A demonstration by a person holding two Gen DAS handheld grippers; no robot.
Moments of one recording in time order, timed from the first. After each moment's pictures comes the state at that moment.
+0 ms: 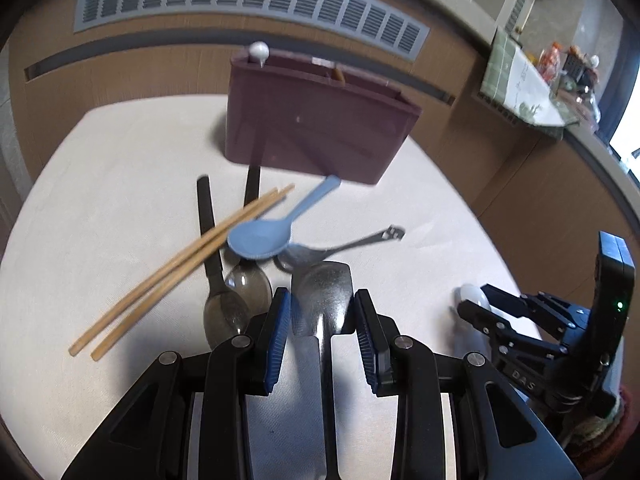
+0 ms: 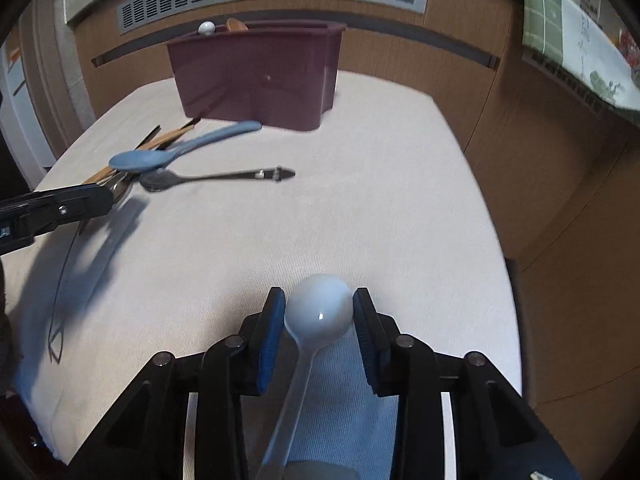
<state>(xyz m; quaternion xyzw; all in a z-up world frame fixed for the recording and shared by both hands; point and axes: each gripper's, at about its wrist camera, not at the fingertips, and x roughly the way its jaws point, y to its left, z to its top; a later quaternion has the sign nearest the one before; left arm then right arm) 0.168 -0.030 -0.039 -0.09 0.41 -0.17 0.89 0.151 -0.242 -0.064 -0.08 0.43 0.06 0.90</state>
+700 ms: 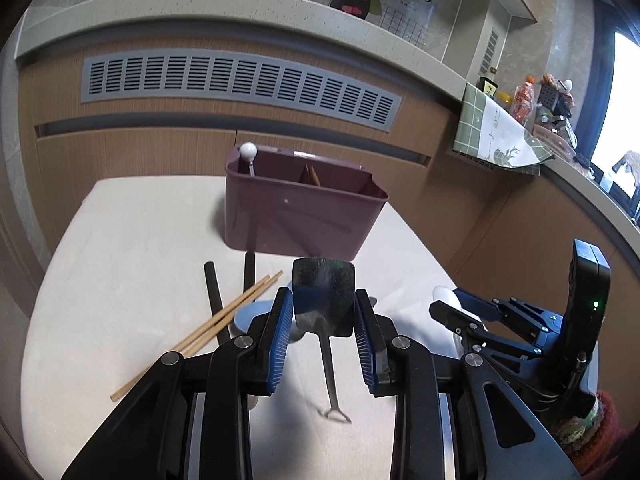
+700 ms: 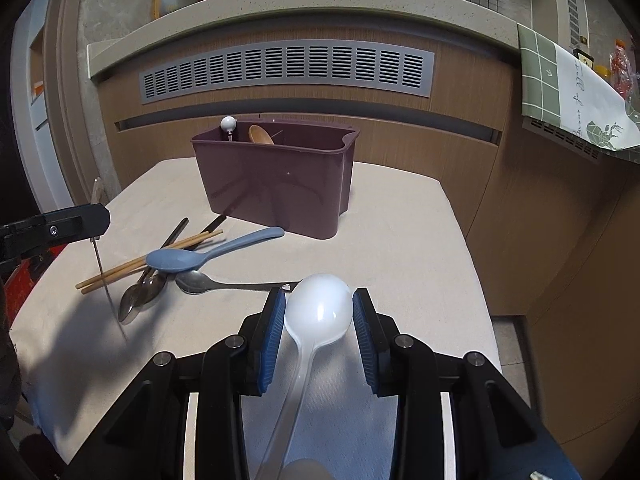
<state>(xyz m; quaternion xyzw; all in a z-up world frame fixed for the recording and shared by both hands) 0.153 -0.026 0.023 -0.09 0.32 -0.18 0.92 0.160 -0.231 -0.016 -0.05 0.32 0.10 0.94</state>
